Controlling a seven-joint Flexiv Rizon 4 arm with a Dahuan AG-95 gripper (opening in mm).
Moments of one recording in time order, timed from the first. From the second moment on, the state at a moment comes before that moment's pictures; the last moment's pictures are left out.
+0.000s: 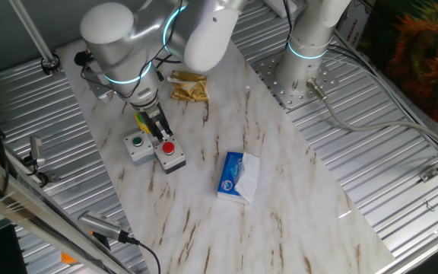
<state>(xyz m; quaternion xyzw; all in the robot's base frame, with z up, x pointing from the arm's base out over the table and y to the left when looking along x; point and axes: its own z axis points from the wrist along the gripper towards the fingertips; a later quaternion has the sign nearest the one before) 0.542 0.087 0.117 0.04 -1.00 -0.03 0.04</state>
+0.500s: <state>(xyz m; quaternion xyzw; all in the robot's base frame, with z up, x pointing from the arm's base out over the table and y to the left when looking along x) 0.545 0.106 0.109 0.03 -1.00 -0.03 0.04</state>
